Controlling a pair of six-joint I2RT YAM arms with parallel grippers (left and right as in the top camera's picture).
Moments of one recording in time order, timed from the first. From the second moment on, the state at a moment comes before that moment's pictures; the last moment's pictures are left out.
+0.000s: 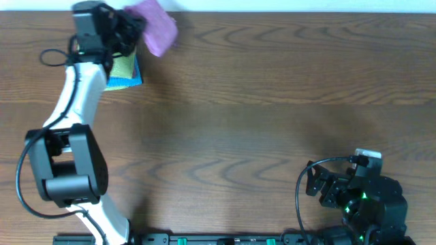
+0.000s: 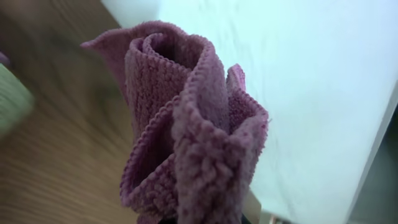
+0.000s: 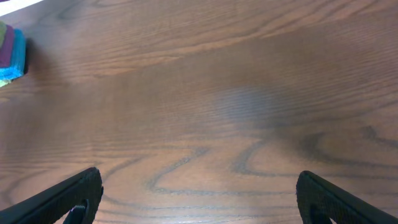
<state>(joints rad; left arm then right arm) 0.12 1.93 1.51 -0.08 0.52 -1.07 0.16 0.39 0.73 -1.04 0.02 0.40</state>
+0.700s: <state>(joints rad) 0.27 1.93 1.51 -0.22 0.52 -0.98 0.16 0.39 0.73 -1.04 0.02 0.40</state>
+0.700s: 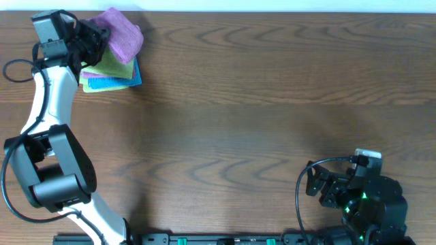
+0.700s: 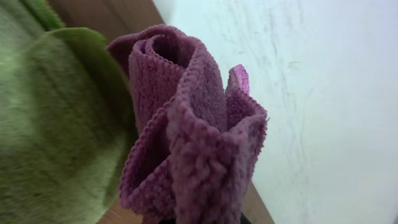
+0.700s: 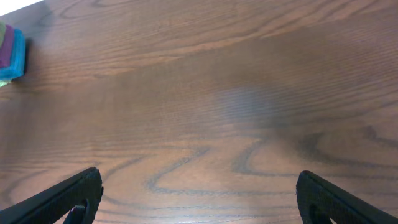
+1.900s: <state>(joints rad) 0.39 1.93 1.51 -0.45 0.32 -0.82 0.16 0.39 0.73 -1.04 0.02 0.40</state>
